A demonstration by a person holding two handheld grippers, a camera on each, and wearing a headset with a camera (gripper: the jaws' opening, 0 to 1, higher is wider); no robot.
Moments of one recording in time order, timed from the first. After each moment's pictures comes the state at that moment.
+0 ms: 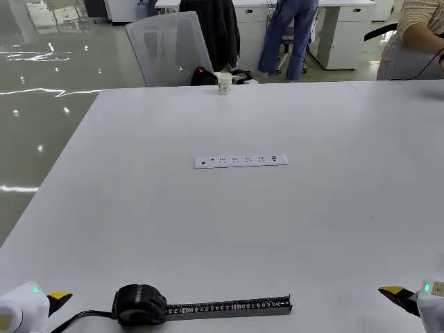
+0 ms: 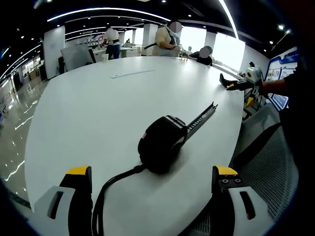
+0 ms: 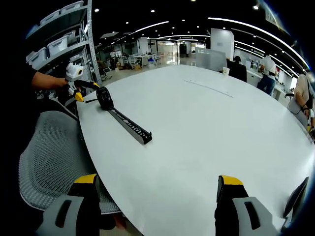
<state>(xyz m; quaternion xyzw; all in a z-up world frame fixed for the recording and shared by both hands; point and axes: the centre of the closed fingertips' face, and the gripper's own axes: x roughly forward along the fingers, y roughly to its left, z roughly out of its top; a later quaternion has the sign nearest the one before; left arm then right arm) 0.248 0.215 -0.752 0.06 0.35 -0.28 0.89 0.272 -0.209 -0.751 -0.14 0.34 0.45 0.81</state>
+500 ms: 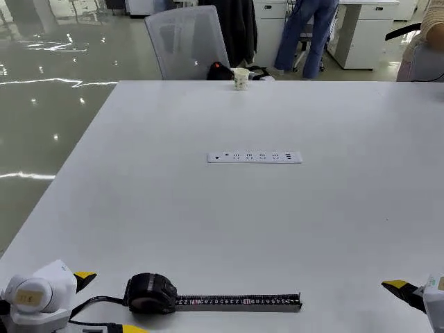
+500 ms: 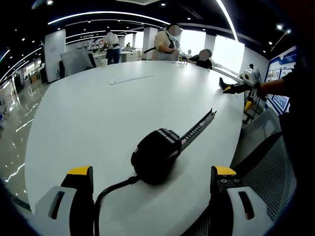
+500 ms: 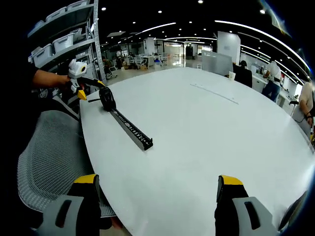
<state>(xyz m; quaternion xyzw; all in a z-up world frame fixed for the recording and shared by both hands) 0.255 0.198 -0.740 0.06 0.34 -0.28 0.90 0.282 -0.199 -0.748 -0.16 0.33 0.47 0.80</state>
